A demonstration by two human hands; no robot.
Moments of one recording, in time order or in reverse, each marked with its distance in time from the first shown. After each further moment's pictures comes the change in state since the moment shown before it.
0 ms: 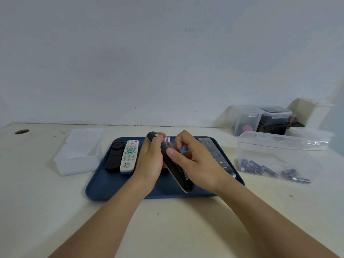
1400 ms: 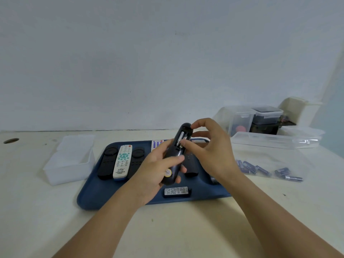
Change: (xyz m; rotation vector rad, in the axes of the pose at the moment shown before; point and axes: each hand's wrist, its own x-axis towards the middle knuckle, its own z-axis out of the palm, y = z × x) left_hand -0.016 0.008 0.007 -0.077 -0.453 -0.147; right_hand 0.009 0.003 -0.034 -0.091 0.447 -0.027
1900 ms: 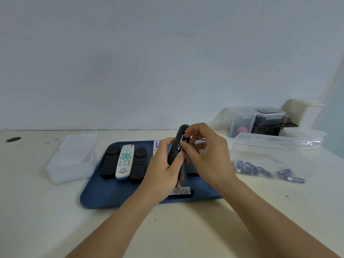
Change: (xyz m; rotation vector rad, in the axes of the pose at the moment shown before) left_hand -0.001 -0.013 0.008 0.459 0.156 0.281; right_hand -0.011 -0.007 0.014 -0.073 0.000 -0.094
